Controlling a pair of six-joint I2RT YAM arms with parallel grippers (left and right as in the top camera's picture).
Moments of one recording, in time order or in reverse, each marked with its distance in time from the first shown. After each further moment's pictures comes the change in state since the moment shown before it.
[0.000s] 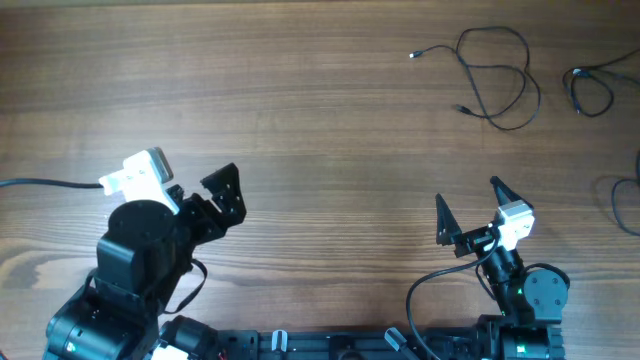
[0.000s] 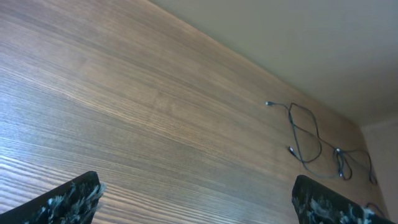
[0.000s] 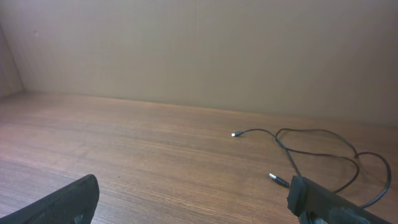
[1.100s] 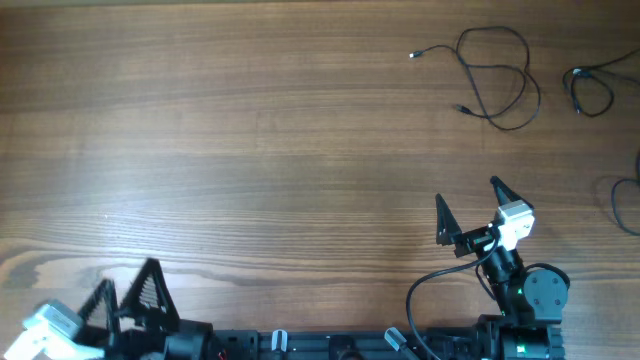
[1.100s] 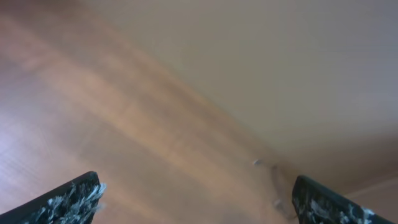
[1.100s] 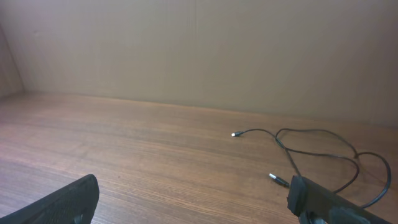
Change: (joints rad) left arm 0.227 -0.581 -0.005 -0.271 -0.001 0.000; right arm 0.000 0.000 0.000 0.000 0.000 0.000
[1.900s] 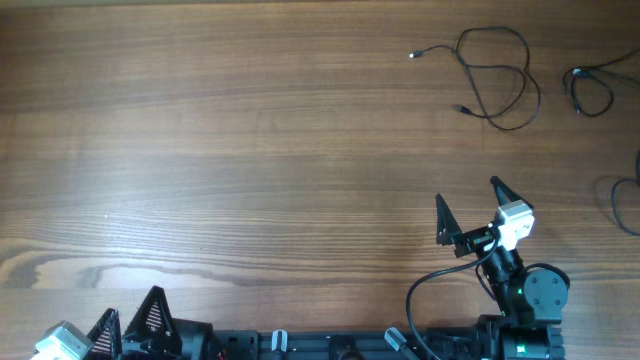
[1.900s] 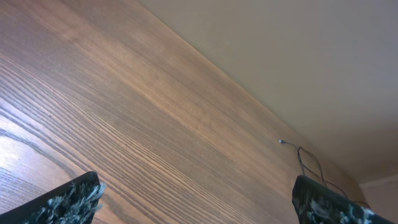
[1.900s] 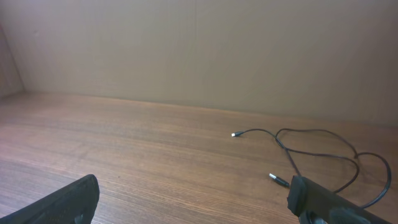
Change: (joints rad) left arm 0.000 -0.086 0.000 -0.185 -0.014 -0.001; right arm 0.000 0.000 0.000 0.000 0.000 0.000
